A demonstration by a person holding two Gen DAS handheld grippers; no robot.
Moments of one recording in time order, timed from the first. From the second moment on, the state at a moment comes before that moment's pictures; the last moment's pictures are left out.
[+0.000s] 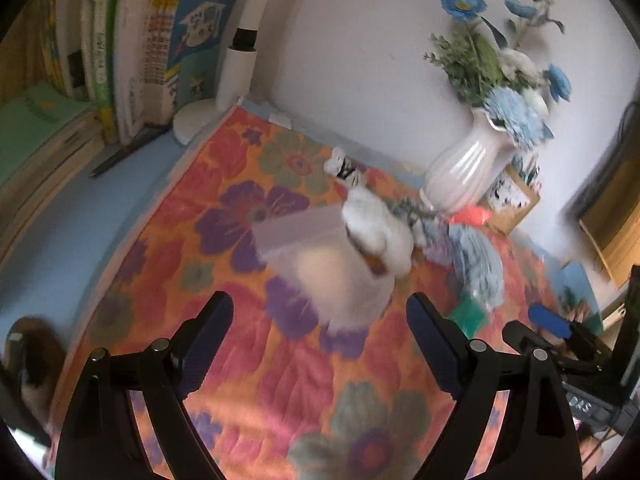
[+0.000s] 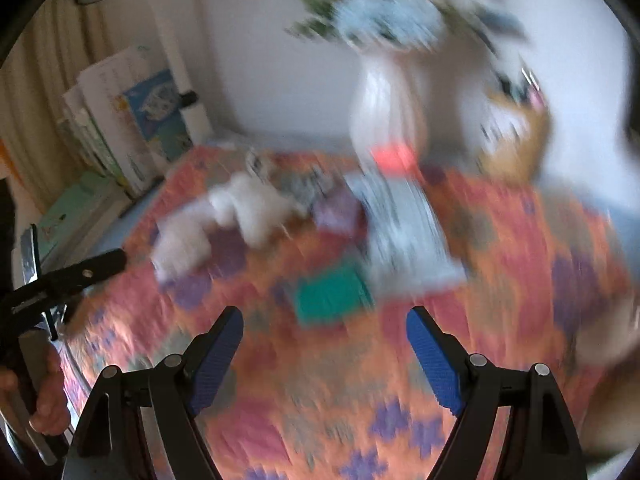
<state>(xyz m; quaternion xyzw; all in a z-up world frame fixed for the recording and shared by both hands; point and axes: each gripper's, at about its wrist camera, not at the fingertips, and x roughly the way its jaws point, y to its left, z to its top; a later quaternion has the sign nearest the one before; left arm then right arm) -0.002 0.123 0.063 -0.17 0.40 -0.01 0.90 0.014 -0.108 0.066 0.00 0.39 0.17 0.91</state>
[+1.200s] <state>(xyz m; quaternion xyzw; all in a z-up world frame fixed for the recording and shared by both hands) 0.047 0.127 0.017 -0.16 0.37 -0.02 0.91 0.103 -0.012 0.049 -0.08 0.40 0.33 0.85</state>
